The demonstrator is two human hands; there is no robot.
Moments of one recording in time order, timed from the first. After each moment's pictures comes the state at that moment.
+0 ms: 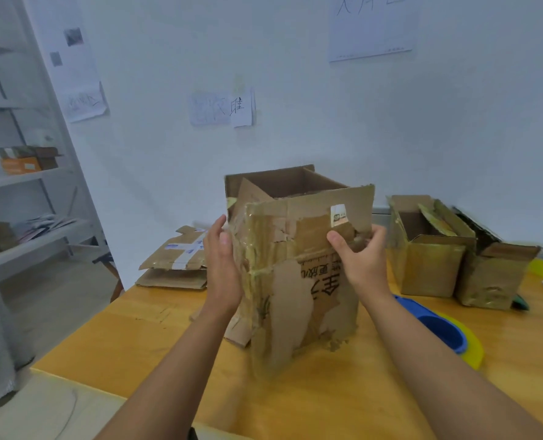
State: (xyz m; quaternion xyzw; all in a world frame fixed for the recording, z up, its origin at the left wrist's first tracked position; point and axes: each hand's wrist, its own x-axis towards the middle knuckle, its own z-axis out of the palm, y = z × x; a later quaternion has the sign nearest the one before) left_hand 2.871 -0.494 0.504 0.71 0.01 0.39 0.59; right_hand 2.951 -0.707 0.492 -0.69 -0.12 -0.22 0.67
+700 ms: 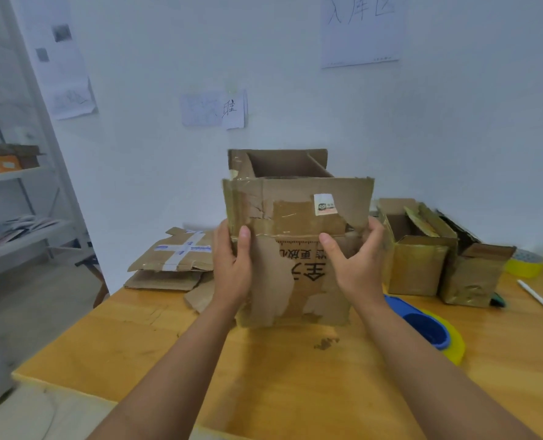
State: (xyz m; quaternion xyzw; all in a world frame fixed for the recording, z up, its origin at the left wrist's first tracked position) left_hand 2.891 -0.503 0.500 0.72 -0.05 0.44 0.54; right_hand 2.926 -0.704 0.495 -0.68 -0.17 -0.32 0.63
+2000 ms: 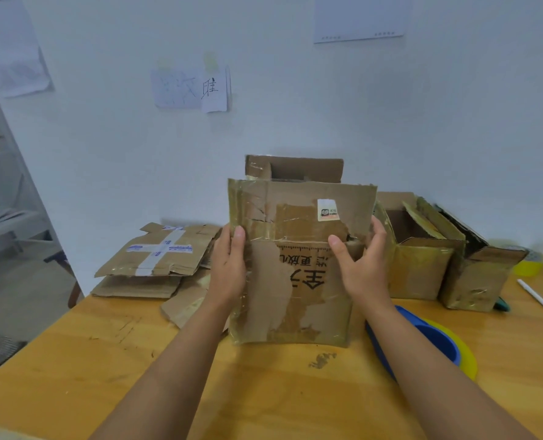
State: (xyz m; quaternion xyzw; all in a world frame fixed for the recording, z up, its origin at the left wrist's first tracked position) left_hand 2.949 -0.497 0.486 0.73 -0.04 0.31 0.61; right_hand 2.982 -0.721 0.476 -0.73 -0.11 -0.27 0.62
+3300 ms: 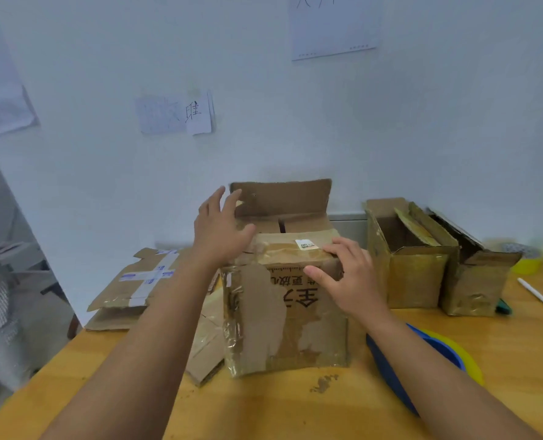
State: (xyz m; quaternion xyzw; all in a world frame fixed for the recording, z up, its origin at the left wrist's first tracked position) left_hand 3.007 -0.478 0.575 0.94 -0.01 0.28 0.22; right_hand 3.001 -0.732 0.475 -0.87 -0.17 -0.29 0.37
